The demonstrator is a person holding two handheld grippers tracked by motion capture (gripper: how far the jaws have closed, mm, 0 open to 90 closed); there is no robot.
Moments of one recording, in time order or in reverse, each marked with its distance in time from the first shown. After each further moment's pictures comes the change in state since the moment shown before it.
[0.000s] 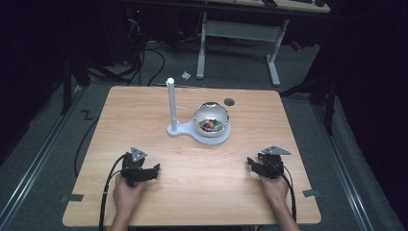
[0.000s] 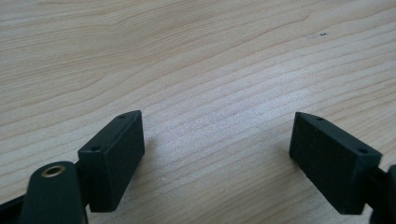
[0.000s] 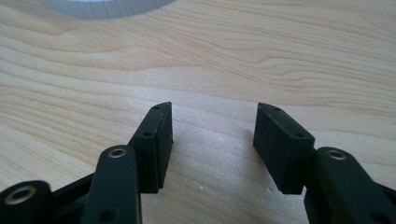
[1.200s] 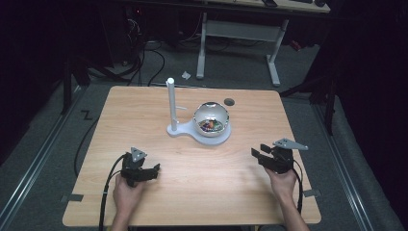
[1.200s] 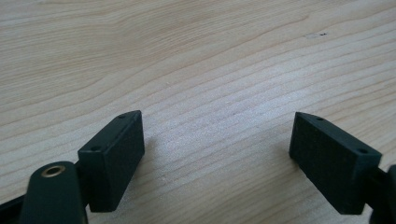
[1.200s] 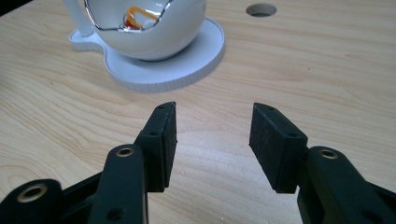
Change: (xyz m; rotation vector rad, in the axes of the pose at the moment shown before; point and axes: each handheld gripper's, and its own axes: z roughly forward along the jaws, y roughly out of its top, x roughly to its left) left arm 0.000 0.000 0.000 0.001 -0.001 0.001; right arm -0.005 0.031 -0.045 -0.138 0.123 0.037
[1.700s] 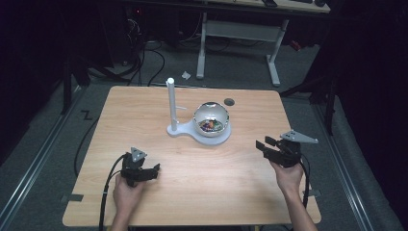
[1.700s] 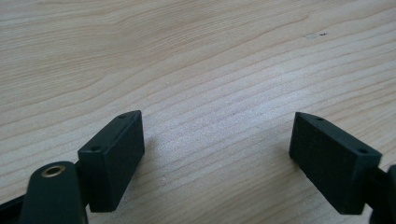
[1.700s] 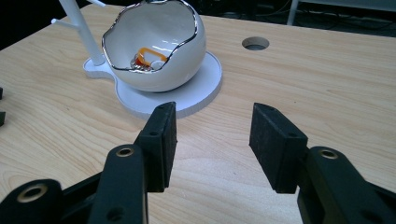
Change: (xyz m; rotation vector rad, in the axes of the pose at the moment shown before) left arm 0.000 0.000 0.000 0.000 0.000 -0.001; right arm 0.000 0.031 -0.025 -0.049 0.003 -0.012
